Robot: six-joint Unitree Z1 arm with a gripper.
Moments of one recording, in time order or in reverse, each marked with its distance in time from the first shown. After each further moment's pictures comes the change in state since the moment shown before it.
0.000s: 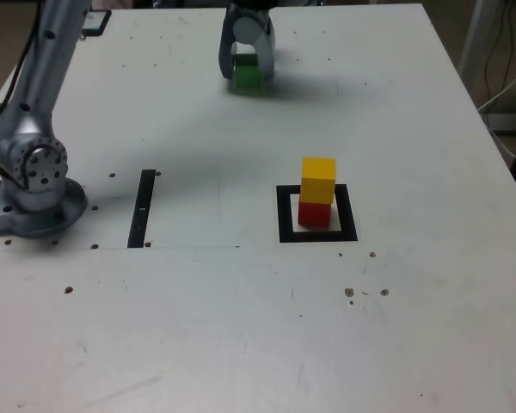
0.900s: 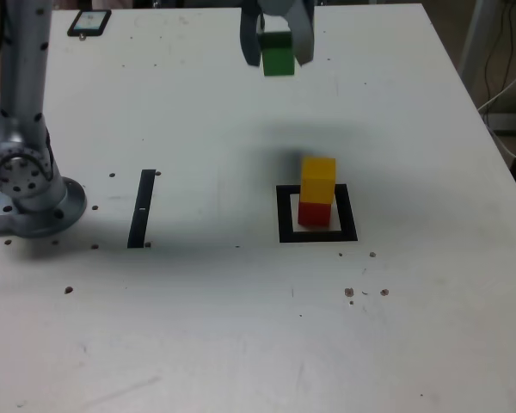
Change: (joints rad) arm -0.517 -0.336 0.001 0.294 -0.102 -0.482
